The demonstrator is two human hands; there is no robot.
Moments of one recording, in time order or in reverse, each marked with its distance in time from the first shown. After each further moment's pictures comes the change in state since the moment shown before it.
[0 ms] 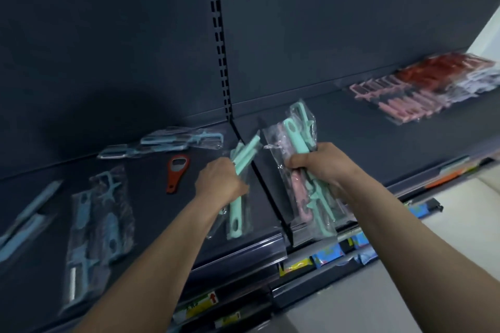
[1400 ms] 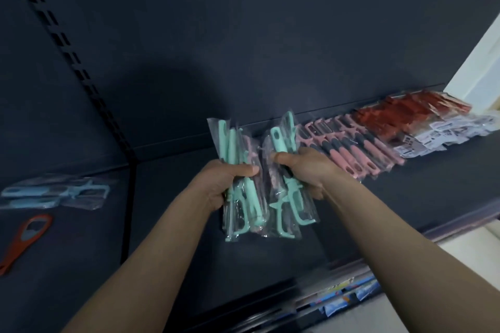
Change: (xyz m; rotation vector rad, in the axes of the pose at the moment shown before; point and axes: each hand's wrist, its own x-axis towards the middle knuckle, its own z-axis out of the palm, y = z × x) left_hand 0.109 0.208 0.057 -1.193 -0.309 -0.111; right_hand 0.156 -0.004 -0.179 -0.171 -0.095 0.051
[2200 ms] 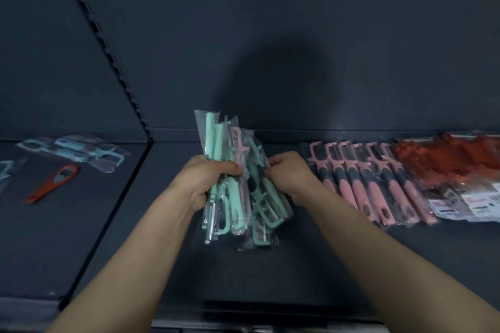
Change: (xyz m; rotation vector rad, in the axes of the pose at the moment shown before) left_hand -0.015 0.011 0.031 -0.075 0.475 0.044; right_hand 0.061 -0.001 0.001 -0.116 -0.211 -0.299
